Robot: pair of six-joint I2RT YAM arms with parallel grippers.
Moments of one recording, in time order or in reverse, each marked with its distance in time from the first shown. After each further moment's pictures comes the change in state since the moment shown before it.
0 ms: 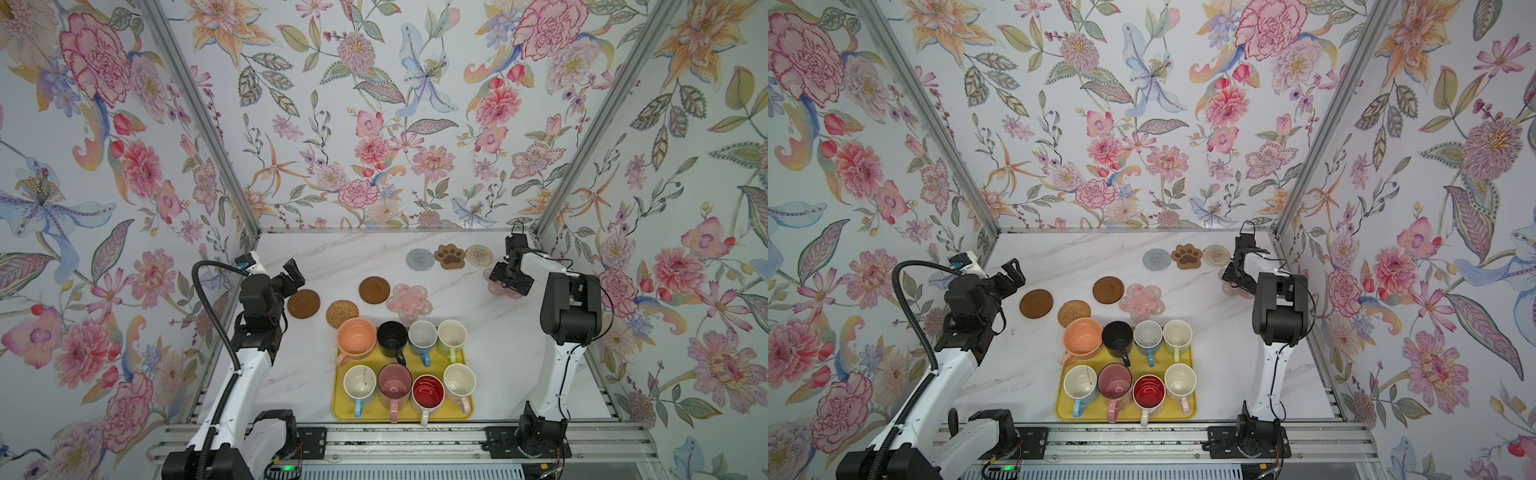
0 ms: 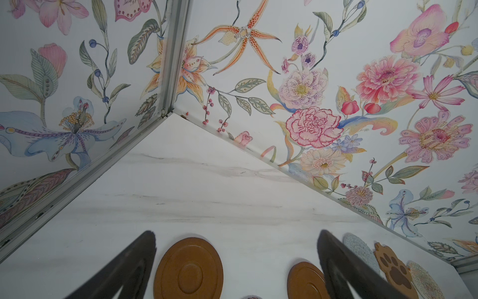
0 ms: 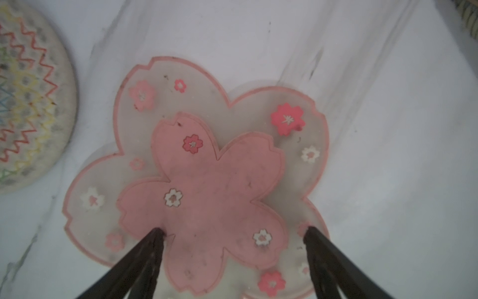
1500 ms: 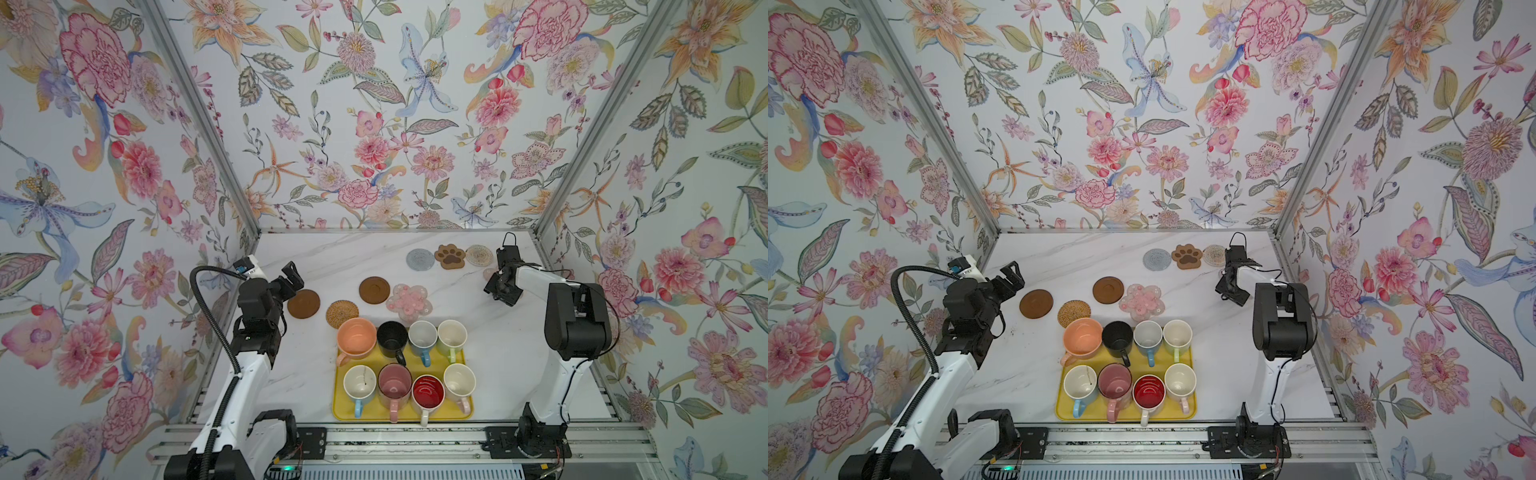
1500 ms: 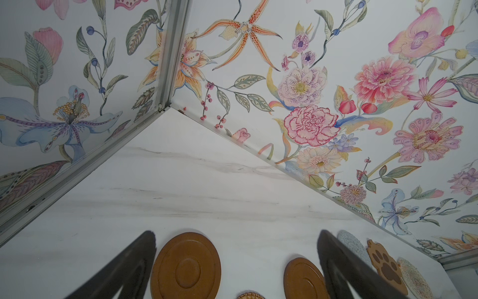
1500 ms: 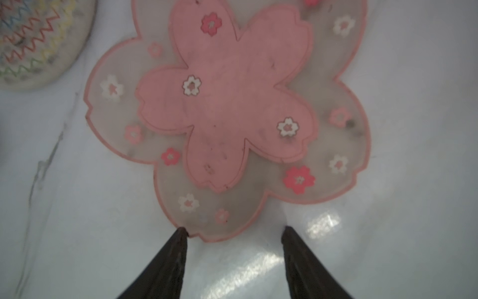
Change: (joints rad) left arm 0.024 -0.017 -0.038 0.022 0.043 -0.026; right arm 0.067 -0.157 -0.263 0.130 -0.052 0.125
